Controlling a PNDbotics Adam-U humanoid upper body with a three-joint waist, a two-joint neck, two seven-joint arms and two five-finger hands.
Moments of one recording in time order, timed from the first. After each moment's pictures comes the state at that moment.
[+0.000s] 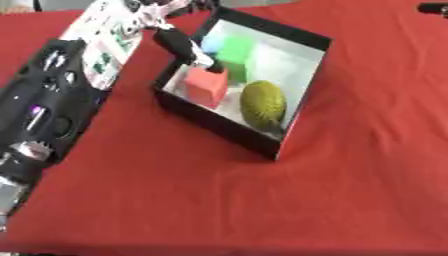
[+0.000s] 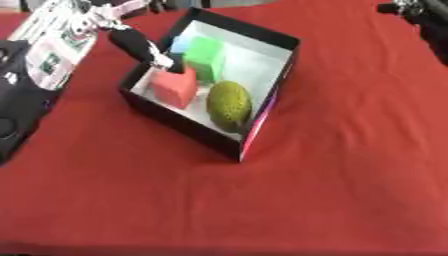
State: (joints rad) left arm -1.13 0.39 -0.39 -1.26 -0.67 0.10 -0.39; right arm -0.43 -0.81 -0.02 -1.74 -0.38 0.16 0.06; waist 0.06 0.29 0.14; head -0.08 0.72
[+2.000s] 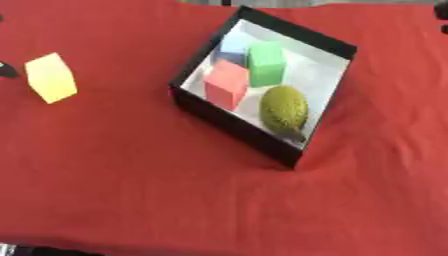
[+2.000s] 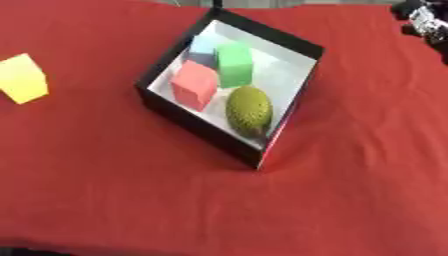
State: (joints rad) left arm -0.98 0.81 -0.11 -1.05 -0.61 0.05 -0.69; right arm -0.36 -0.80 -0.05 -1.77 -0.33 0.15 0.01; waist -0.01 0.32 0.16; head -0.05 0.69
